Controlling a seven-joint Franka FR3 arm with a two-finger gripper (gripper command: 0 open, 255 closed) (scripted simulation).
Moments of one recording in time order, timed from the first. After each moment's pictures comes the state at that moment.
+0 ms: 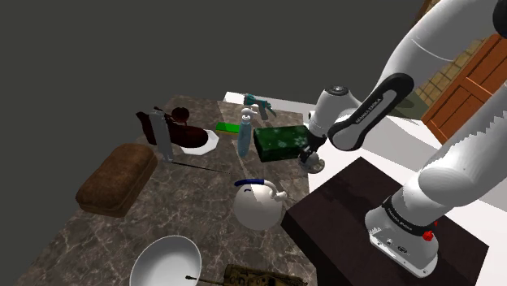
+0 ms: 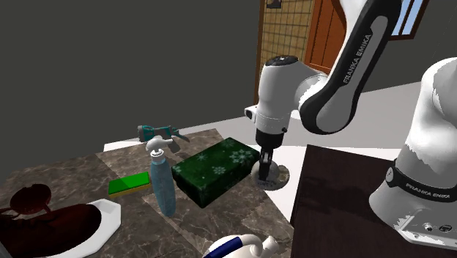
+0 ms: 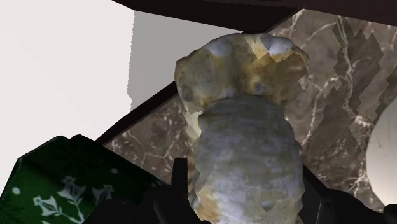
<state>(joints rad) -0.06 0.04 0.06 -2.84 -0.33 2.91 0.19</state>
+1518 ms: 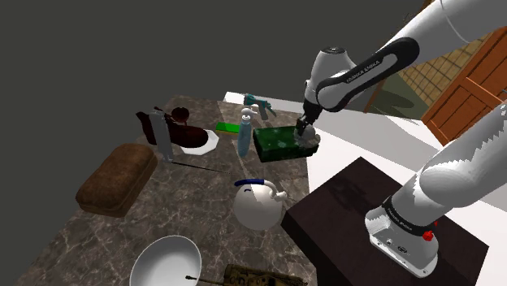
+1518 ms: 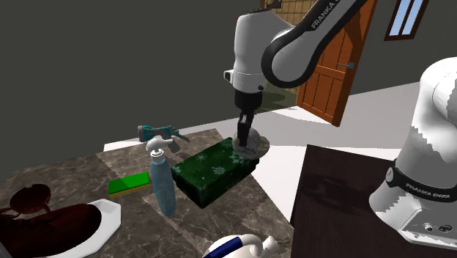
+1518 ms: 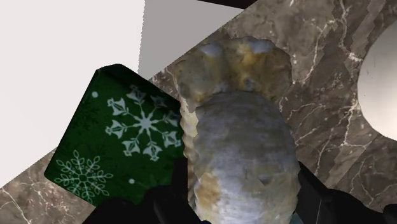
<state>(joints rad) -0.04 -0.09 0.03 -2.62 -0.12 2.58 -0.03</state>
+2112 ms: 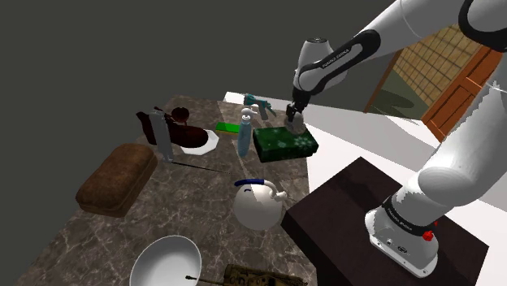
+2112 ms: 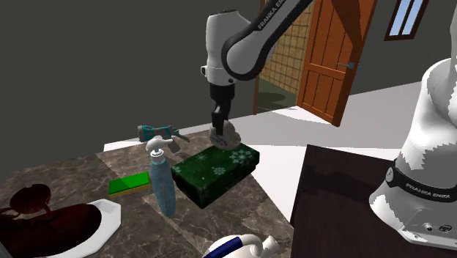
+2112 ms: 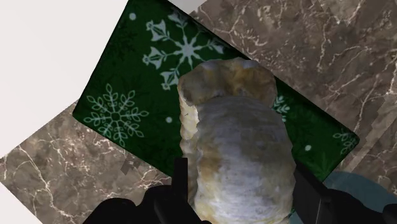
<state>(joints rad) -0.07 0.16 0.00 -2.30 -0.11 2.51 -0.11</state>
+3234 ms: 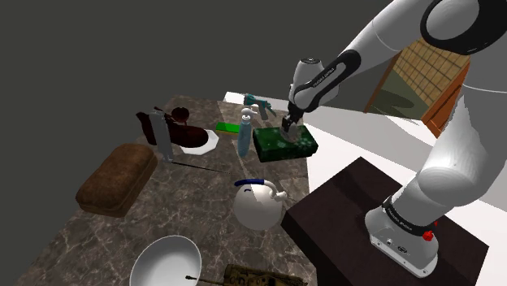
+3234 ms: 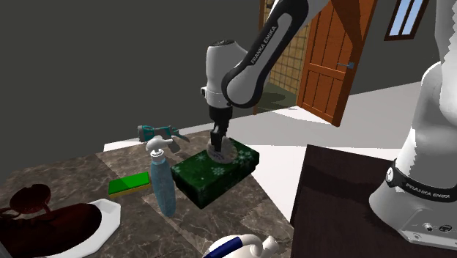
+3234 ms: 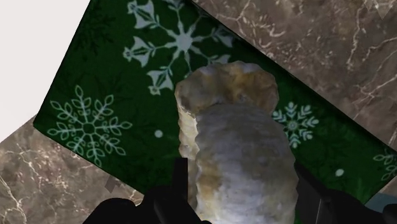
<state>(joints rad) -0.06 0.32 -0.01 -2.30 -0.14 2.69 -0.08</state>
